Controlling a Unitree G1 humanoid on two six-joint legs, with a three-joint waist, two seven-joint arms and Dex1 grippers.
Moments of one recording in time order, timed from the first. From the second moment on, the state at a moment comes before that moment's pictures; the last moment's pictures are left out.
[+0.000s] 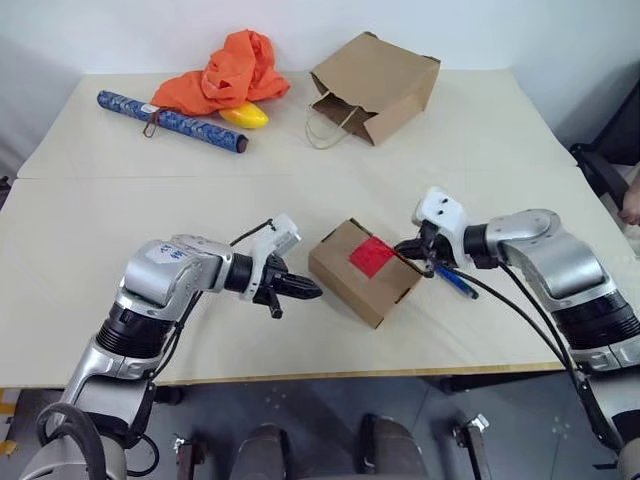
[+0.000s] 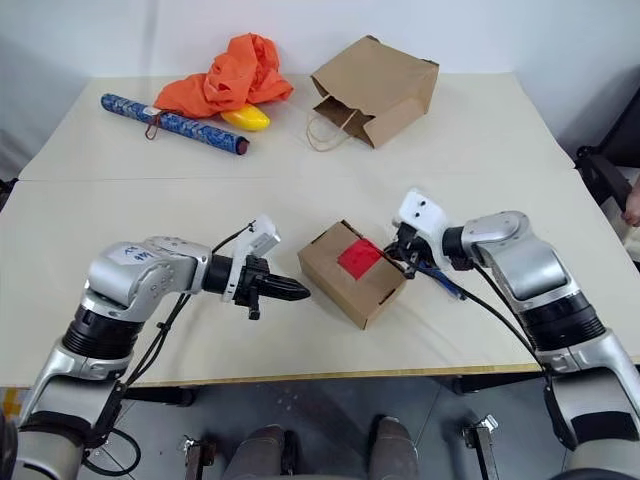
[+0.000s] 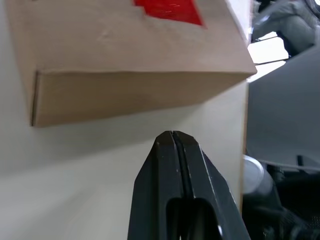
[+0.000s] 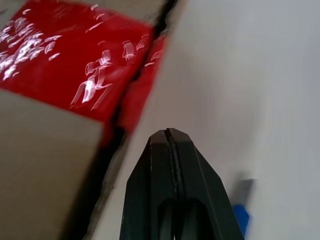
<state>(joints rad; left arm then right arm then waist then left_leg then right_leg) -0.72 0.52 -0.20 -0.09 -0.46 1.17 -0.84 -0.79 -0.78 0.35 0.08 0.27 0.64 1.06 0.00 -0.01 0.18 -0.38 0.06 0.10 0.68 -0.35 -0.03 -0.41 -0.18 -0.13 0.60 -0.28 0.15</state>
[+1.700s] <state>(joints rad) -0.93 0.63 -0.31 0.17 -0.38 0.91 -1.10 -0.66 -0.60 0.23 -0.42 0.38 1.08 0.85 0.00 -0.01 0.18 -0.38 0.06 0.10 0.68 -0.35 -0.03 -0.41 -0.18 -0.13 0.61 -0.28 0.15</state>
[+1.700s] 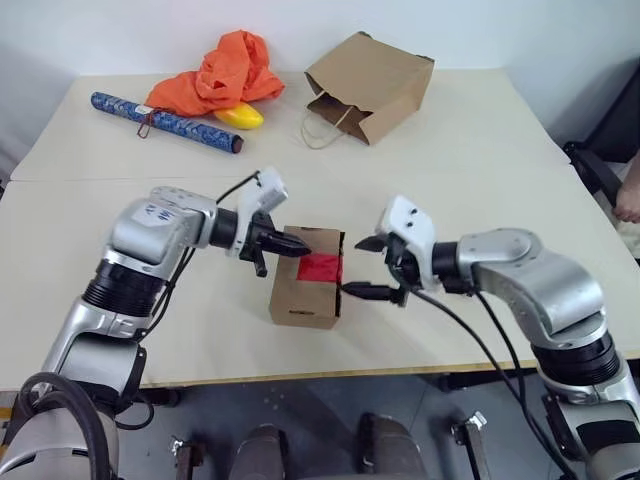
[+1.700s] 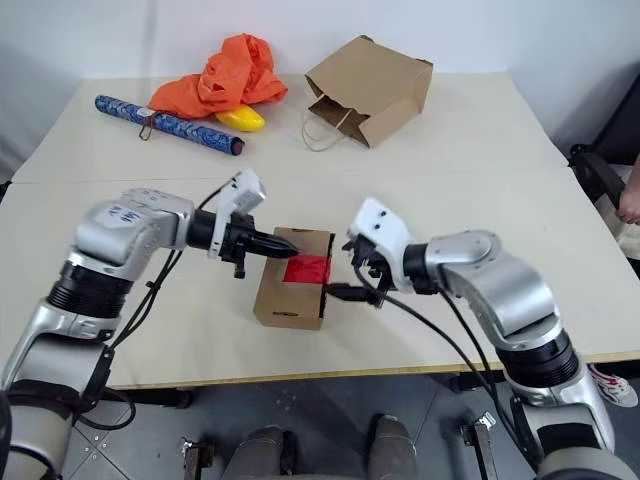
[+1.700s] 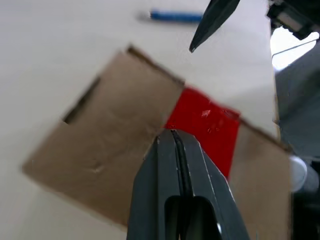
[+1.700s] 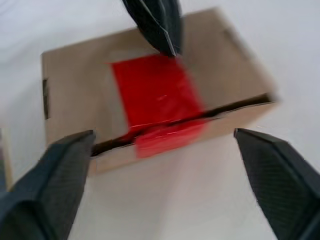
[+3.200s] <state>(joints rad) -0.79 0.62 -0.23 0.01 -0.34 0.98 -1.04 -0.56 -0.31 -0.10 -0.24 0.58 1.53 0.66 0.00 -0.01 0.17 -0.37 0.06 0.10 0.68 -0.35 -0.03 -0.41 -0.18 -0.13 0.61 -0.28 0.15</state>
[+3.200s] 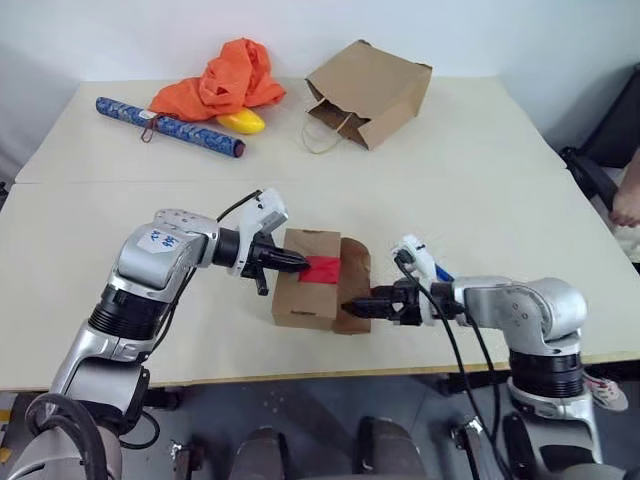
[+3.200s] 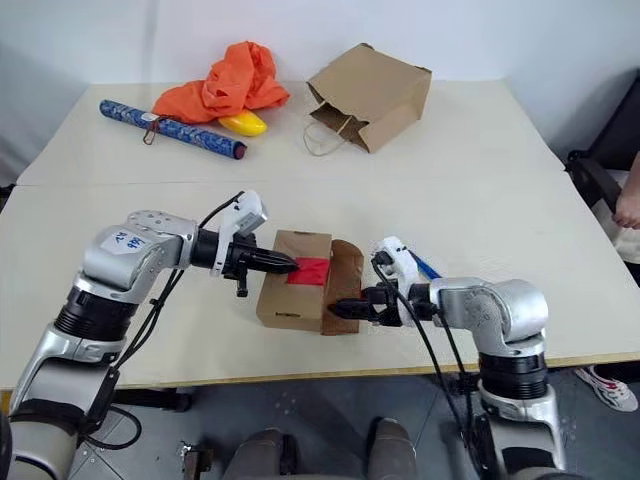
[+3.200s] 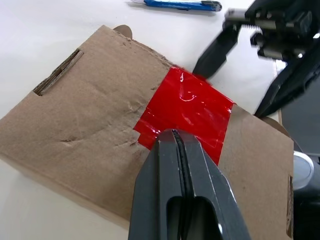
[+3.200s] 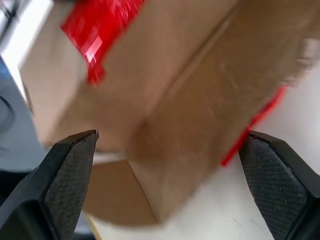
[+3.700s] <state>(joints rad) -0.77 0.60 -0.19 -0.03 -0.36 1.04 -0.96 -0.60 -0.14 -0.15 -0.14 0.57 1.54 0.52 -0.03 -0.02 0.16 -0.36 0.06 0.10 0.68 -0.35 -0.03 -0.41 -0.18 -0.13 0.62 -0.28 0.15</state>
